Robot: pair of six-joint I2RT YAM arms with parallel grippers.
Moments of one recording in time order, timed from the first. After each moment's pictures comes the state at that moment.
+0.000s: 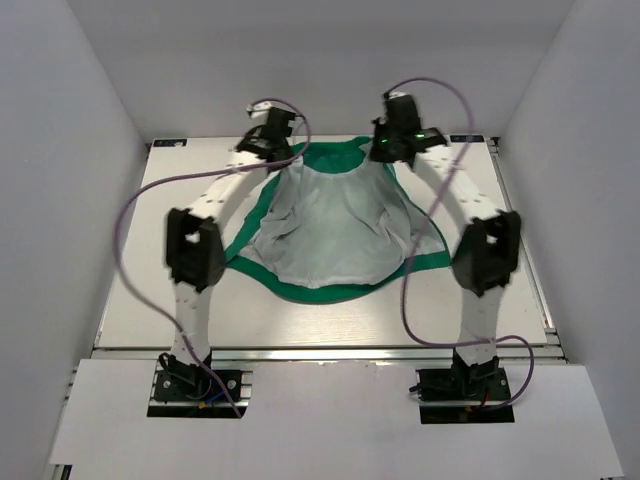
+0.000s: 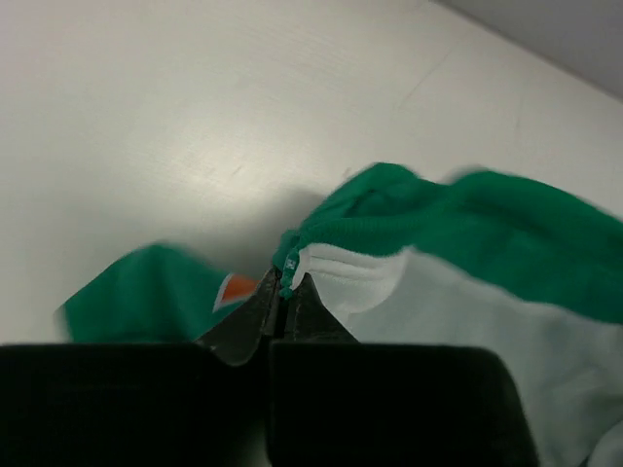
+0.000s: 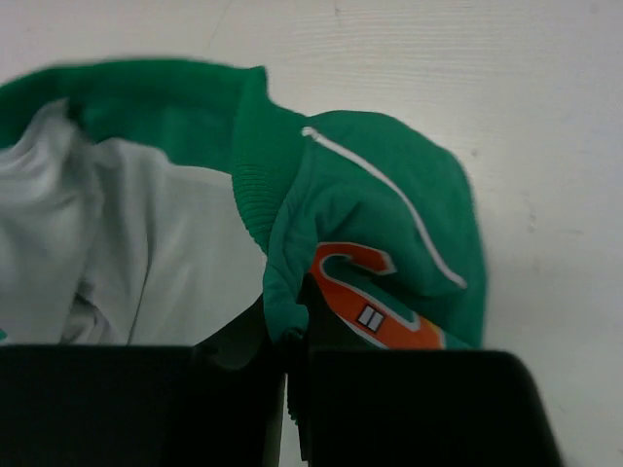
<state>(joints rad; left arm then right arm) -0.41 1.96 1.84 -0.58 -0.39 -0.64 0.36 1.89 1.85 -0.58 -0.01 0.29</state>
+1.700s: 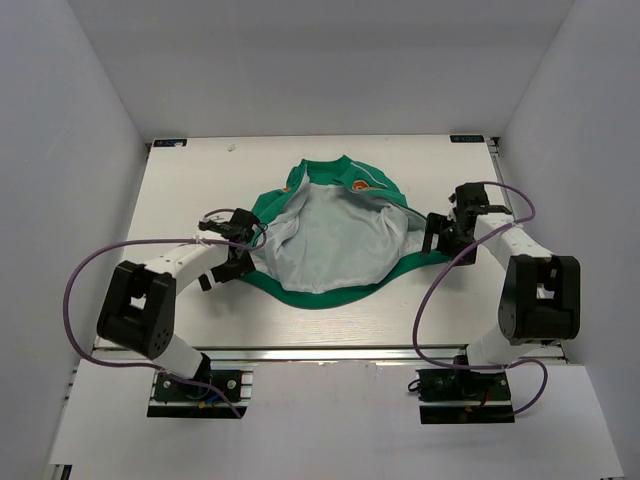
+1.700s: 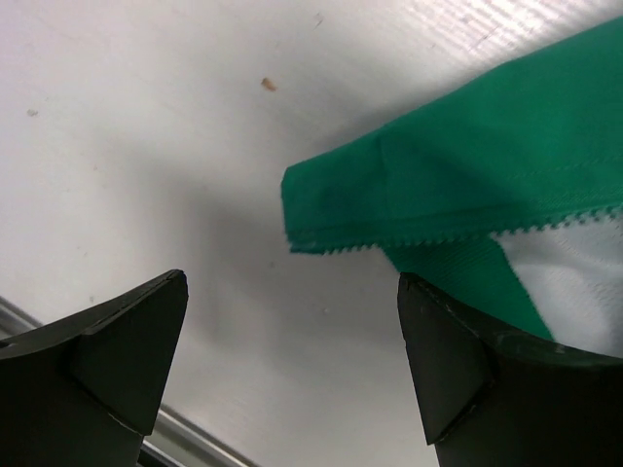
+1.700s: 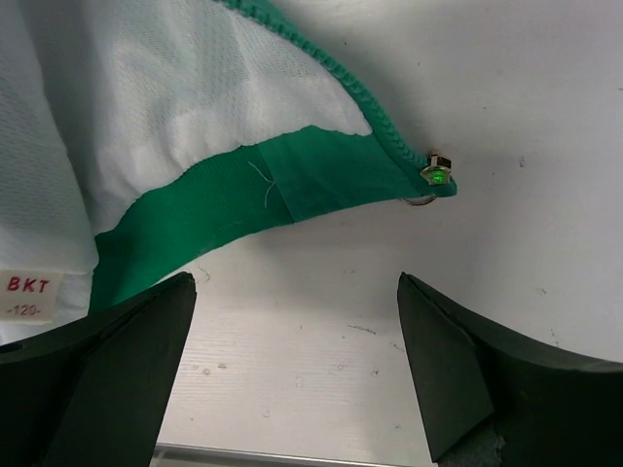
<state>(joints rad) -0.38 1.52 0.91 -0.82 -0.52 -0.83 0.03 1.56 1.00 -0.66 -0.12 0.21</state>
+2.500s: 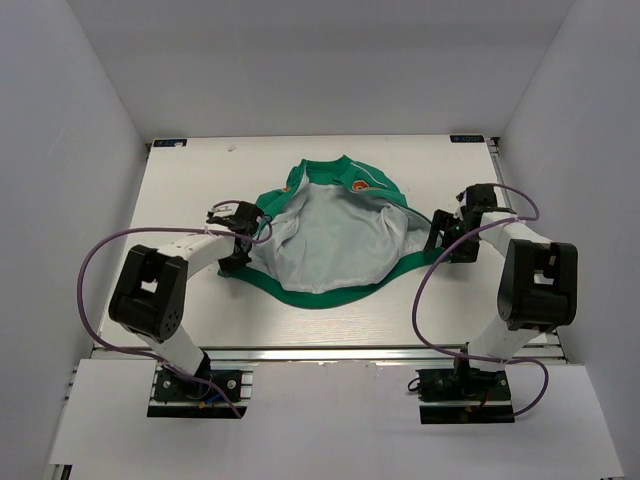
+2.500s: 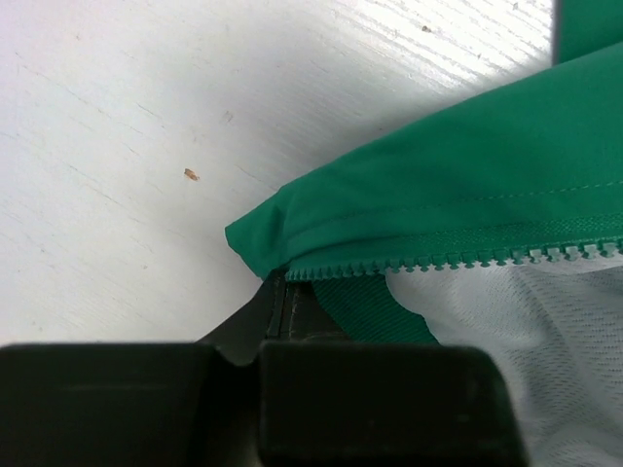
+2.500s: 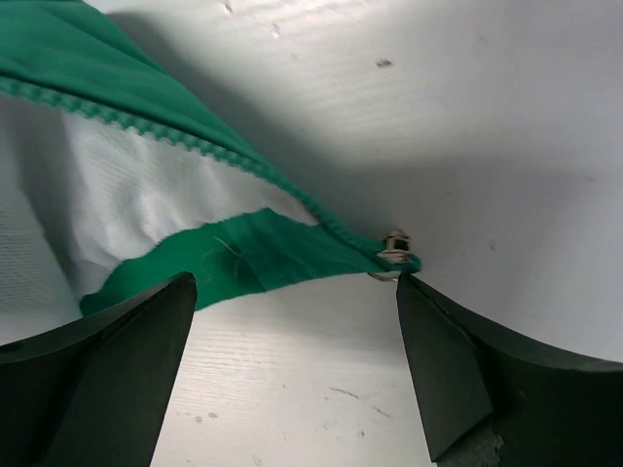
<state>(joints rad) -0.36 1.64 0.96 -0.65 -0.53 -0.73 -0.06 1.66 1.00 -0.54 -0.20 0.18</state>
